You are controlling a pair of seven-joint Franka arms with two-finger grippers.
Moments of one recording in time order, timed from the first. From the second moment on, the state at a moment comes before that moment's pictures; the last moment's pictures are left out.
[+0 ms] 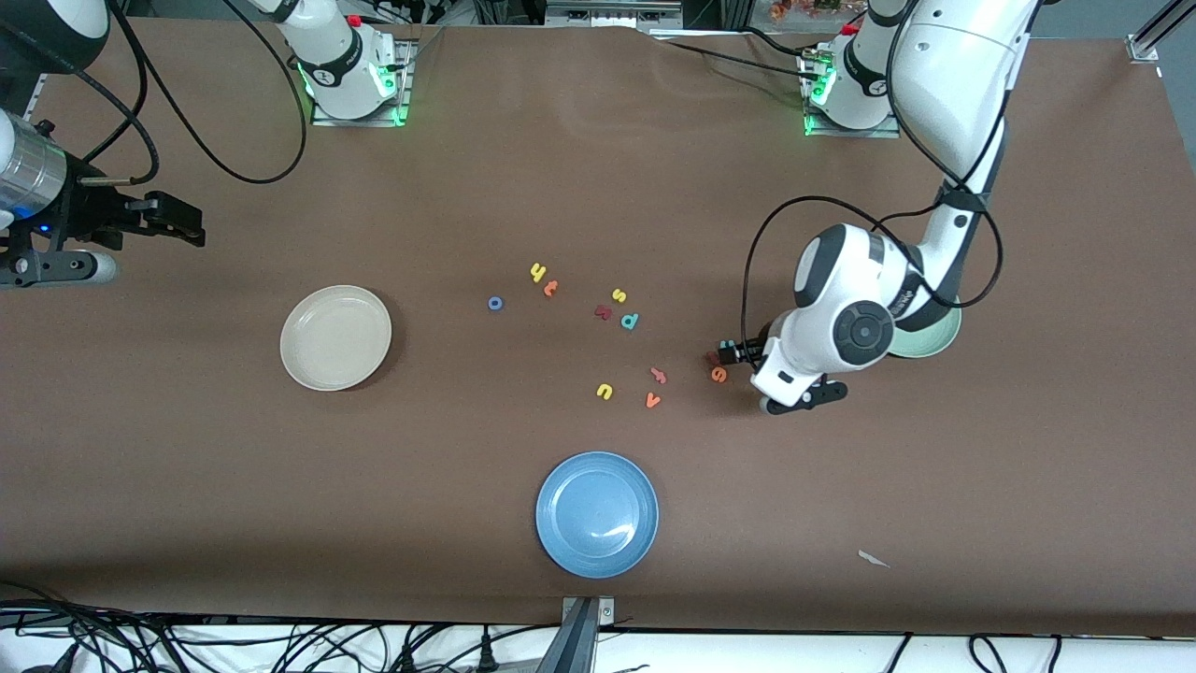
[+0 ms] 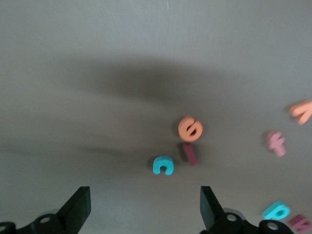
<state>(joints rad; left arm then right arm) -0.30 0.60 -0.07 -1.71 -0.19 2.08 -0.47 0.07 0.13 0.00 -1.47 -0.03 1.47 -0.01</state>
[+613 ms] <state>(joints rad) -0.31 0.60 -0.11 -1.85 -0.19 2.31 -0.43 0.11 0.16 0.00 -1.48 -0.03 1.47 0.00</state>
